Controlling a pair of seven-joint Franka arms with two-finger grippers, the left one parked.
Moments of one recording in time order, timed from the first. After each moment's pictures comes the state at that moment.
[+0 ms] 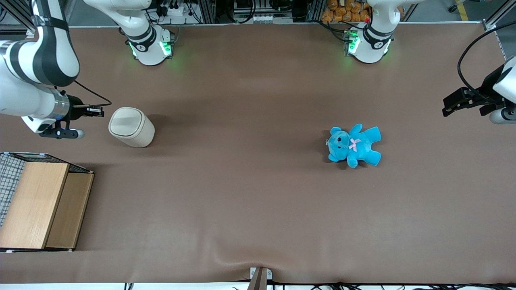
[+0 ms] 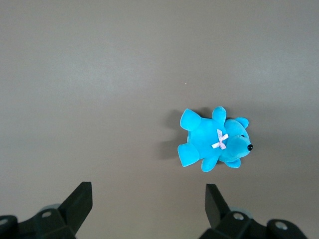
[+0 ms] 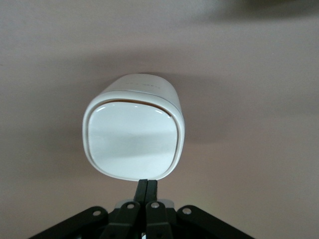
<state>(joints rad) -0.07 0.00 -0.02 -2.13 0.04 1.80 -0.04</state>
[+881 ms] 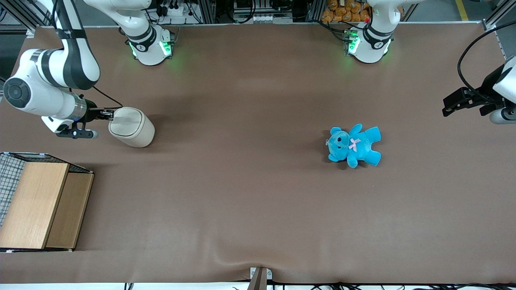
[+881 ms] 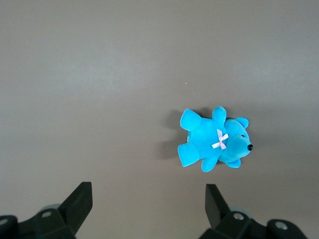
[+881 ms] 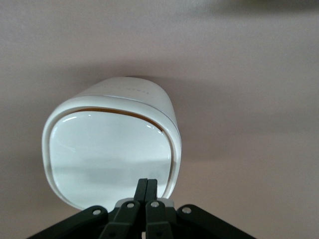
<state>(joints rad) -0.07 -0.01 -0.02 -2.32 0.01 2.03 -0.04</state>
